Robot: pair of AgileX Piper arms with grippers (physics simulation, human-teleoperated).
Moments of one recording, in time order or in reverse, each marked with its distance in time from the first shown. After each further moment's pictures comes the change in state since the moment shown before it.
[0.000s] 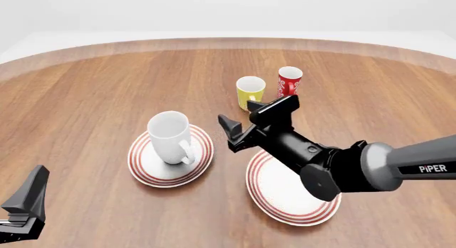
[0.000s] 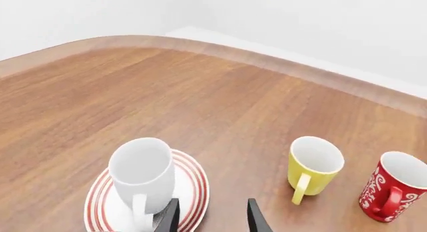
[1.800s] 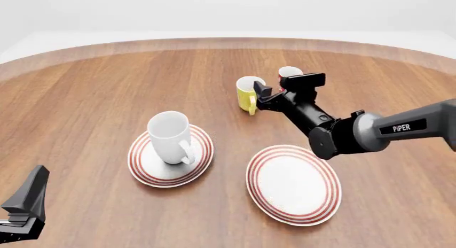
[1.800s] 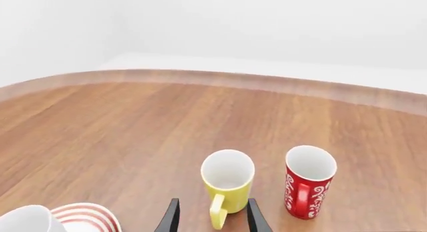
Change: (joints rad) left arm 0.000 0.000 0.000 0.000 0.000; right arm -0.261 0.174 -0.211 -0.013 0.102
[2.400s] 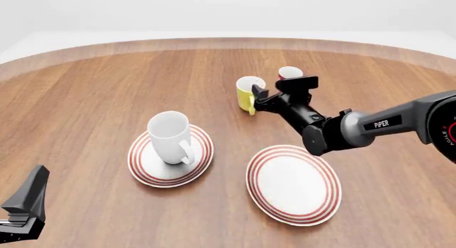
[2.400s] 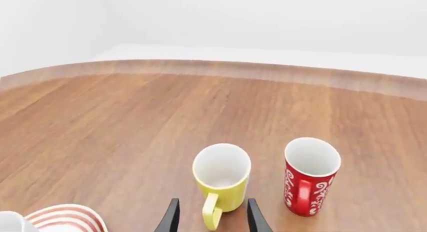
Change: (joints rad) left arm 0.000 0.000 0.000 0.000 0.000; right arm -0.014 0.100 -0.083 0.024 0.014
